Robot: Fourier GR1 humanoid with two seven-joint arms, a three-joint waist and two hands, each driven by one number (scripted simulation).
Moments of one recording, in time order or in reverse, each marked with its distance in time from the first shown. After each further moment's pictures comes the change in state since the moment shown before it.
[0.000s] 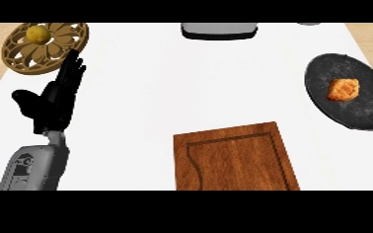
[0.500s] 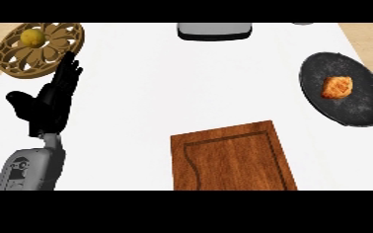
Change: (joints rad) left arm 0.020 0.005 0.011 -0.021 0.001 -0.003 0.019; right arm 0.235 -0.050 -0.012 -0.164 -0.121 0.125 0.034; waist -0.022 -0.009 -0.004
